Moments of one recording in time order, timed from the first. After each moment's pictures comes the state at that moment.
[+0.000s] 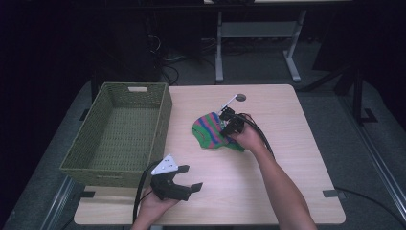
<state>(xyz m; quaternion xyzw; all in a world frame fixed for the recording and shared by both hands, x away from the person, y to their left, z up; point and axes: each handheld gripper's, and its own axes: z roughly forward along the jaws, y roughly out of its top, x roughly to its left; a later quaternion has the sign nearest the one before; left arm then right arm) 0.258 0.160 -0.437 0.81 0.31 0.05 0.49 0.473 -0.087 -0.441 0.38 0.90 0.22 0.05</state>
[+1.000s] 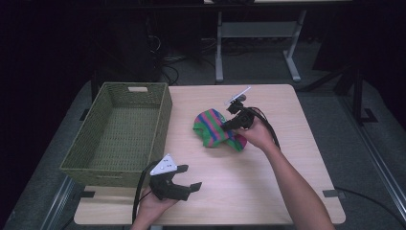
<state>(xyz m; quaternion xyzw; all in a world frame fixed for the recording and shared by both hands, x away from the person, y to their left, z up) 0.256 0.163 -0.434 0.81 0.31 0.06 0.49 0.453 -0.112 -0.392 0.35 0.88 0.31 0.03</state>
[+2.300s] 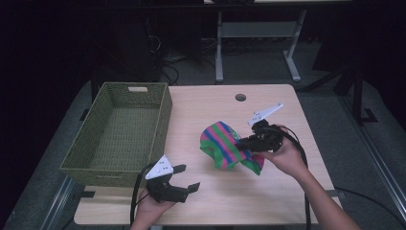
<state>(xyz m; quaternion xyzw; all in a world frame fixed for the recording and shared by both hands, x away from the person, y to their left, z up) 0.246 0.168 -0.427 0.80 0.30 0.08 0.51 0.344 -0.161 -0.351 0.29 0.88 0.37 0.02</state>
